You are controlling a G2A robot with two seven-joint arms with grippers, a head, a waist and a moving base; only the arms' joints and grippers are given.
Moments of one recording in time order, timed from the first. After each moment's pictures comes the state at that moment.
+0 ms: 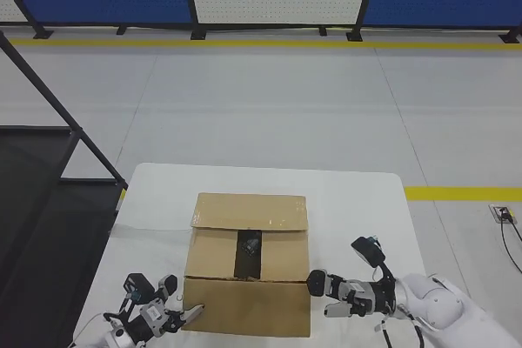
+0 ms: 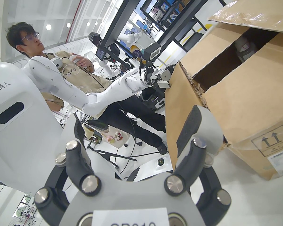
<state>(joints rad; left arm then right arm) 1.57 -1.16 -1.65 -1.64 1.05 -0.79 -0.10 -0.91 -0.83 0.85 -1.46 0.43 -0.97 0.85</state>
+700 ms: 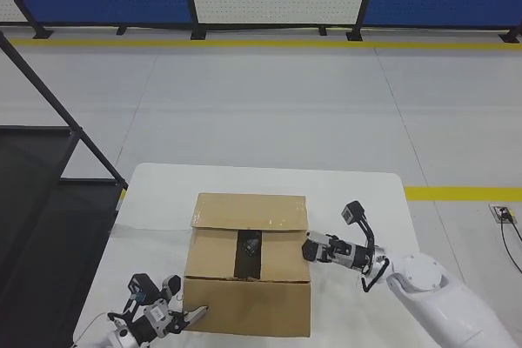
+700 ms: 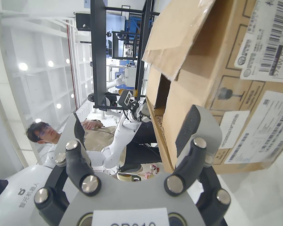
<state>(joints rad) 1.57 -1.15 -1.63 -1.65 1.07 -0.78 -0.09 -0.70 -0.95 0.74 -1.23 0.71 -0.42 0.79</state>
